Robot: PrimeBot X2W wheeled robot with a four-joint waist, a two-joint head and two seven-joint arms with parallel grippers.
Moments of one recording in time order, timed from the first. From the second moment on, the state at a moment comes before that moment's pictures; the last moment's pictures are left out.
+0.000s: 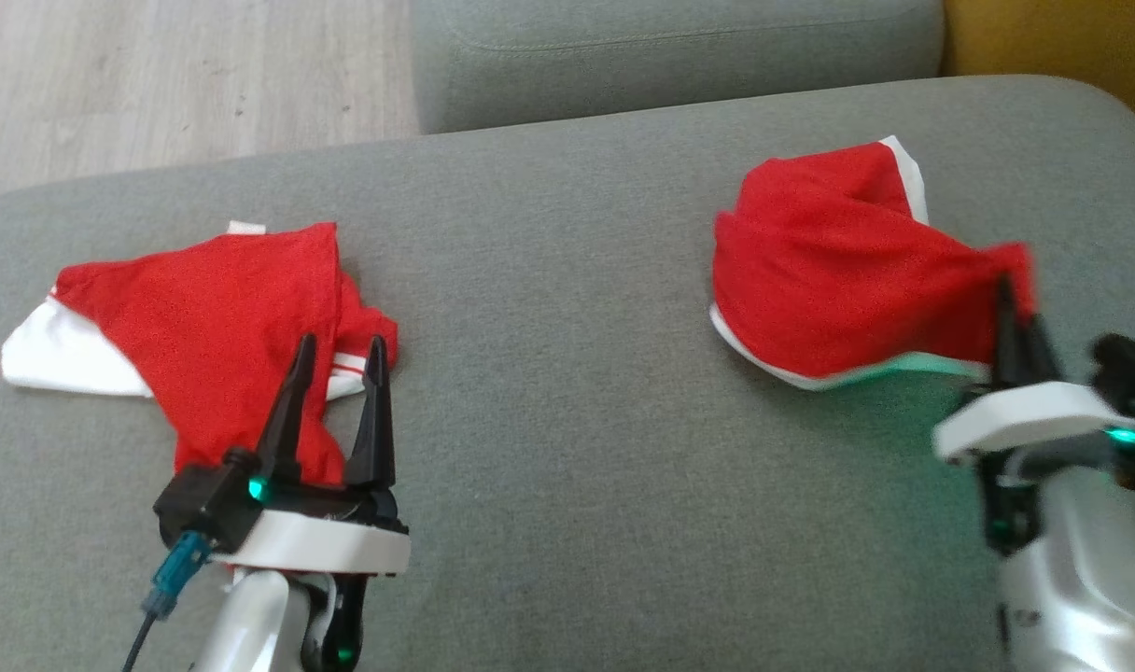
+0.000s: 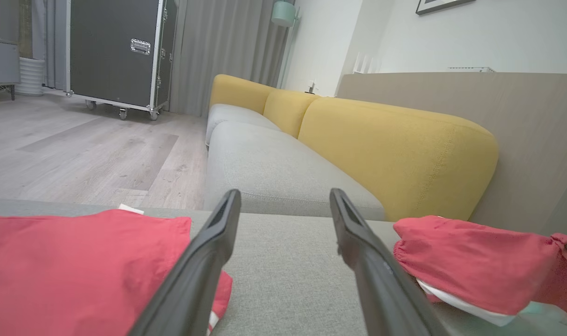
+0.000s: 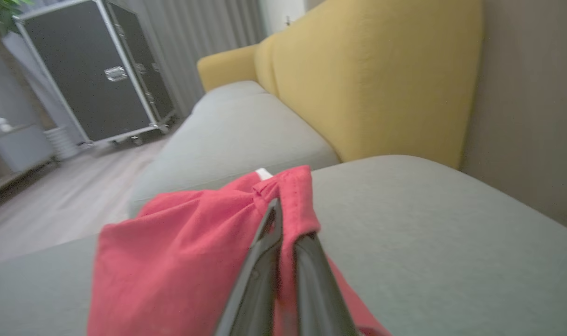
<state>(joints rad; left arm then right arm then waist) -0.16 0.09 -0.22 0.24 -0.38 -0.12 -0.26 -0.36 -0.05 -0.16 0.59 0.16 0.13 -0.22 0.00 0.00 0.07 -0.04</state>
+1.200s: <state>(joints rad) -0.16 0.09 -0.25 0.24 -0.38 -0.13 -0.26 -0.38 -0.04 -0.53 0.56 -0.20 0.13 -0.25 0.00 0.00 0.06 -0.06</state>
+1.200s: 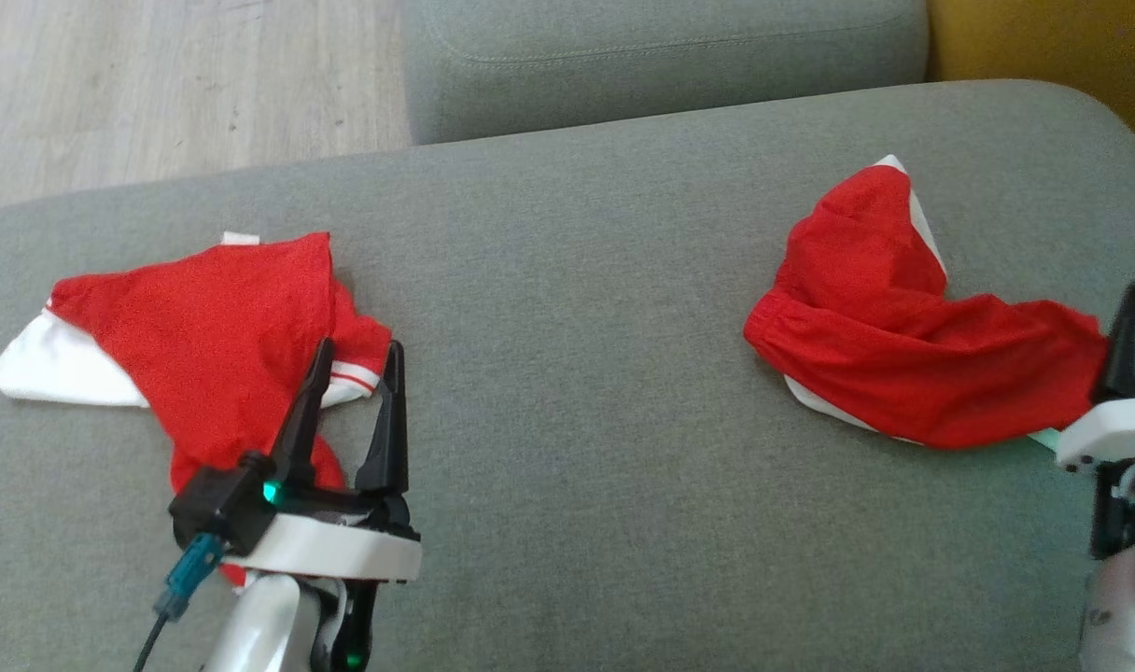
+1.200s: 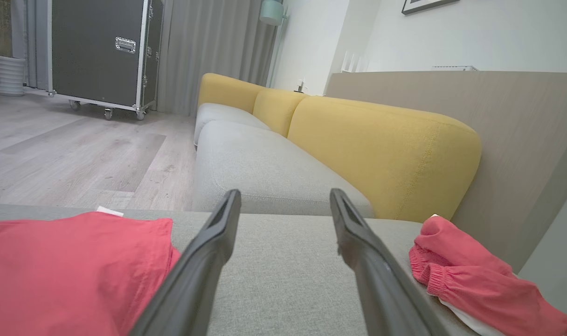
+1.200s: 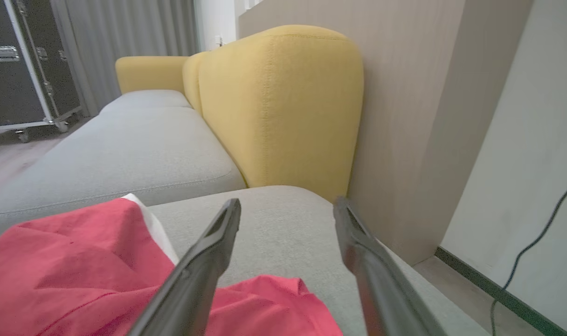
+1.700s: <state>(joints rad) -0.16 0.09 -0.25 0.23 -0.38 -0.13 -0.26 -0.25 -0.05 -0.06 0.34 0.04 0.13 -0.25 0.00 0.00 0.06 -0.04</state>
